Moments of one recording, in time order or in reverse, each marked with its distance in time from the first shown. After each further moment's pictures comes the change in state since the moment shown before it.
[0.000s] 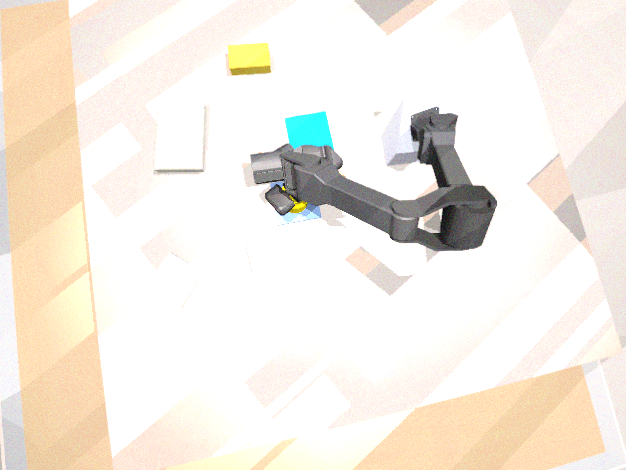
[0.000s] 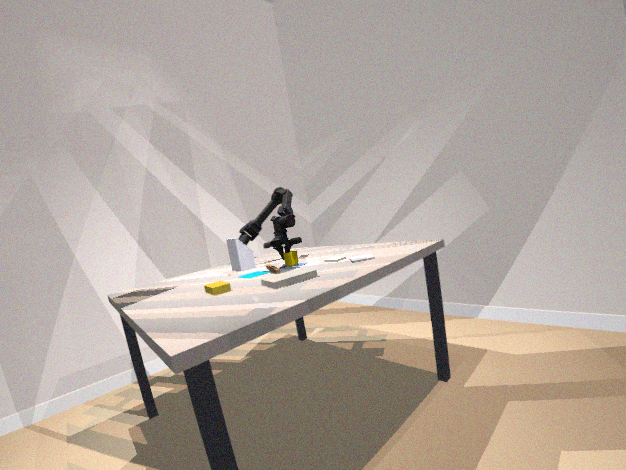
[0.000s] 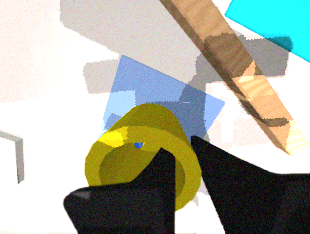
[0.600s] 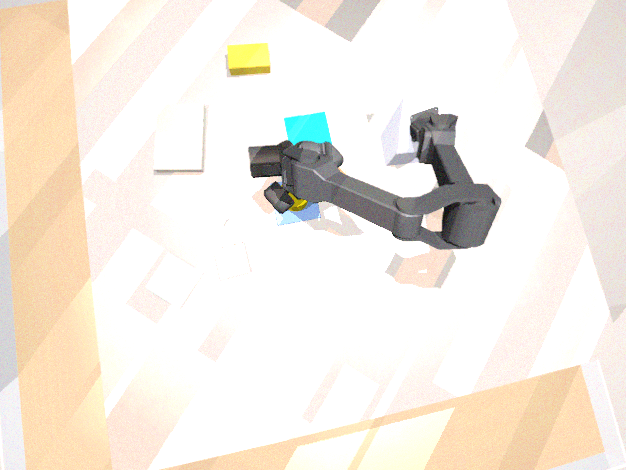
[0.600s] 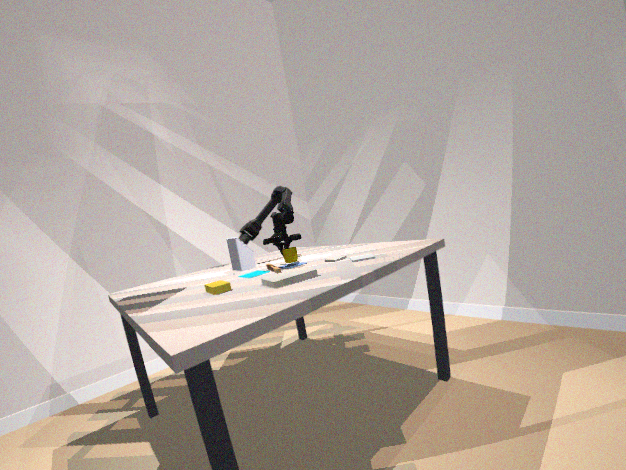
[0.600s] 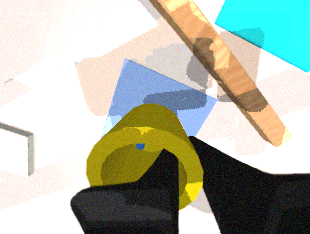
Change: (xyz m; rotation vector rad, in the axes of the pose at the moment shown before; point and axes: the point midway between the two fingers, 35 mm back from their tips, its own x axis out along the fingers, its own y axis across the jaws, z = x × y) arm -0.016 -0.001 0.001 0.005 0.002 -0.004
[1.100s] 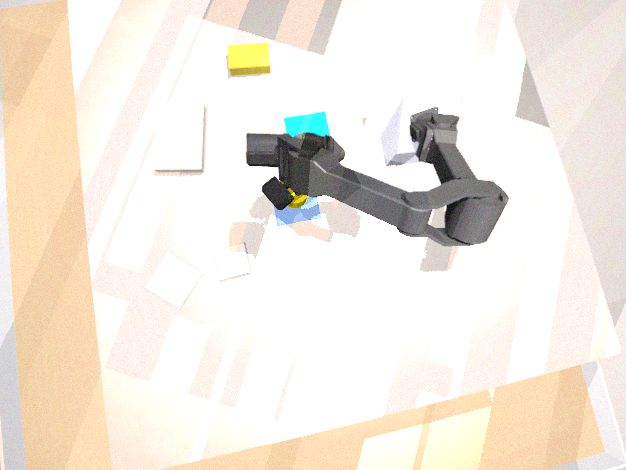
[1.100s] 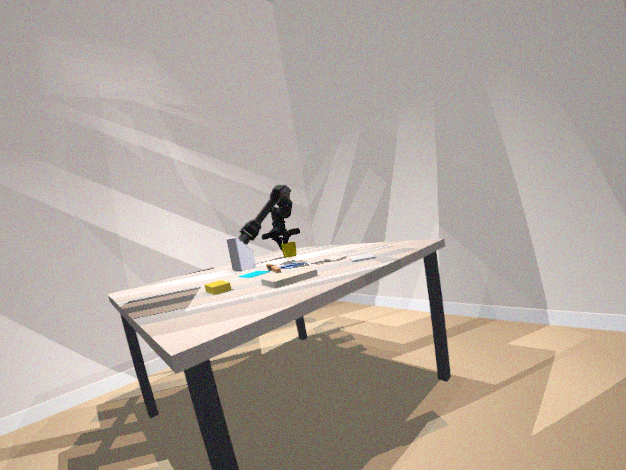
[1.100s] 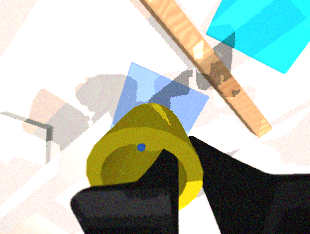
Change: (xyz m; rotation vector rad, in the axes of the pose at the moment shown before) arm -0.027 0.000 0.002 -0.001 0.000 0.006
